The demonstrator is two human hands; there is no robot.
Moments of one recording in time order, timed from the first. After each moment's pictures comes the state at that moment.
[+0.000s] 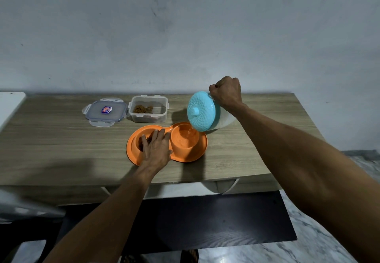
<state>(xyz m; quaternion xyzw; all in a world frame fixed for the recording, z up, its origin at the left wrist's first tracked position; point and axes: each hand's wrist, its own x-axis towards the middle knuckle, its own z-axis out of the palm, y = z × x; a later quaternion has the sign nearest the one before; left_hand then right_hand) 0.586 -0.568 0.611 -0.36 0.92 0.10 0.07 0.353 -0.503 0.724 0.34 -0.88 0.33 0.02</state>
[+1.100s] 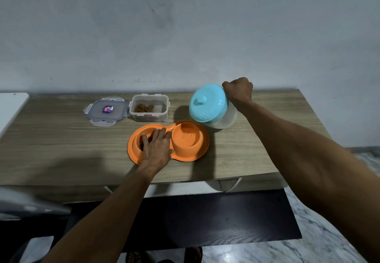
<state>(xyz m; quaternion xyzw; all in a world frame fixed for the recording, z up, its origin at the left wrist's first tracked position) 0.586 -0.567 0.612 -0.36 0.93 0.09 0.06 0.325 -0.491 0.712 0.20 -0.88 0.42 -0.07</state>
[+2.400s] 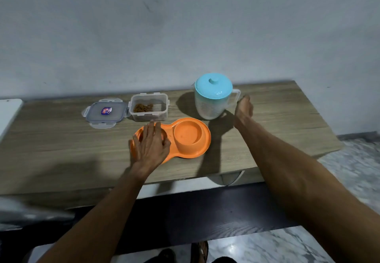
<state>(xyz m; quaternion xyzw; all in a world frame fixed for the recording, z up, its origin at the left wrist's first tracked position) 0.609 -0.582 0.621 -0.40 0.91 0.13 -0.03 0.335 -0.472 0.644 -0.15 -0.74 0.63 -0.15</state>
